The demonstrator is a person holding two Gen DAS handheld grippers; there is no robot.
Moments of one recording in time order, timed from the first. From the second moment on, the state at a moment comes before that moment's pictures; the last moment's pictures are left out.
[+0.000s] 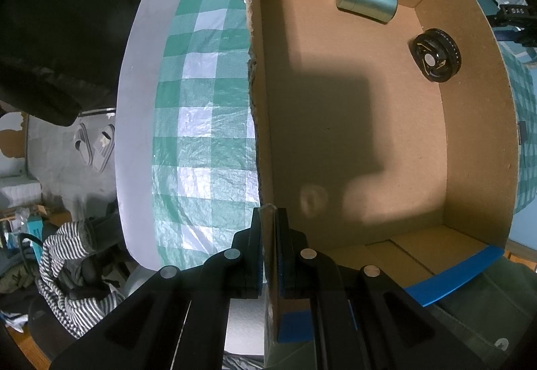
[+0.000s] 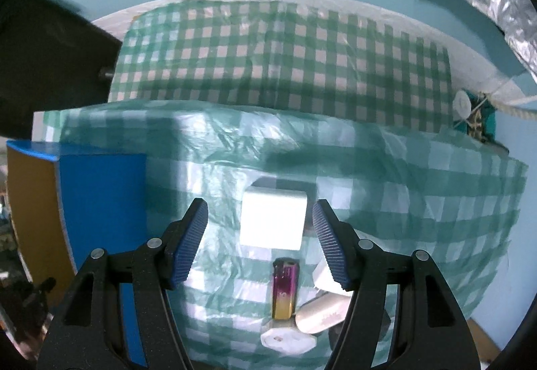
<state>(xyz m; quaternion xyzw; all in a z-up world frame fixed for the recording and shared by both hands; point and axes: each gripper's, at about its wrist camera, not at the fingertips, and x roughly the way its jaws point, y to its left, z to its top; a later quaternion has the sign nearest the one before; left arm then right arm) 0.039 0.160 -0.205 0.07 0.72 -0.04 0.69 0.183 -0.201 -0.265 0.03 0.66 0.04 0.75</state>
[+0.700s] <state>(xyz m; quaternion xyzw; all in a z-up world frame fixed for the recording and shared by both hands) 0.038 0.160 -0.207 0.07 0.72 -0.04 0.69 0.186 -0.196 -0.318 0.00 0.68 0.03 0.74</state>
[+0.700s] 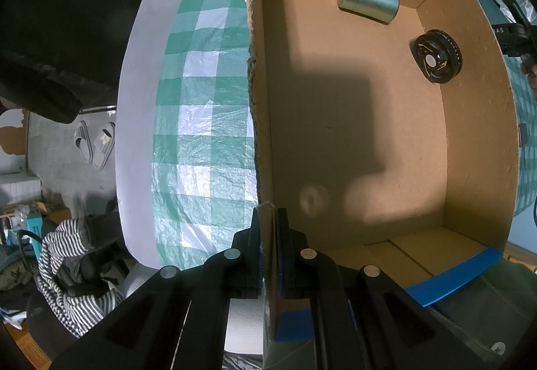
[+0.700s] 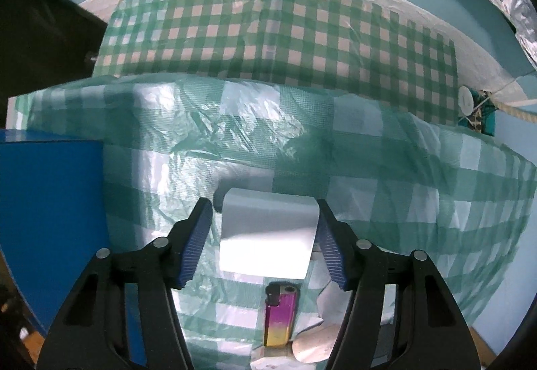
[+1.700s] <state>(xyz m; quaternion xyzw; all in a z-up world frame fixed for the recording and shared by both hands) 0.038 0.157 -0.206 0.07 0.72 -0.04 0.69 0.169 -0.177 -0.278 -0.01 0.66 0.06 0.75</state>
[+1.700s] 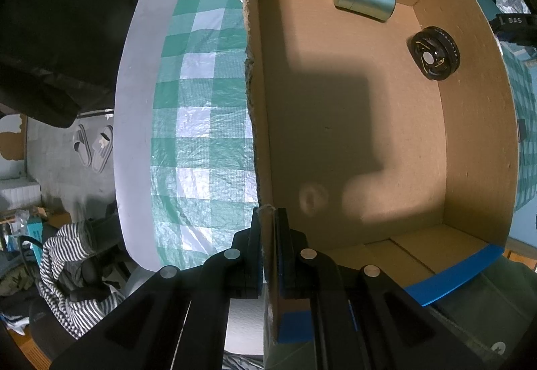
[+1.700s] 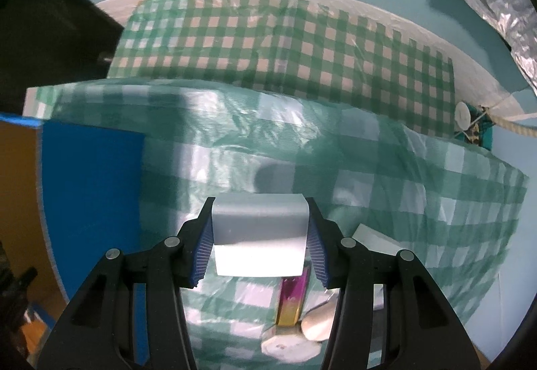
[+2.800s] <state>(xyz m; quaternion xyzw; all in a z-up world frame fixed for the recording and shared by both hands) 0.038 0.155 -0.207 0.08 0.72 -0.05 0.69 0.135 -0.021 -0.179 -0.15 0.58 0.22 0.77</state>
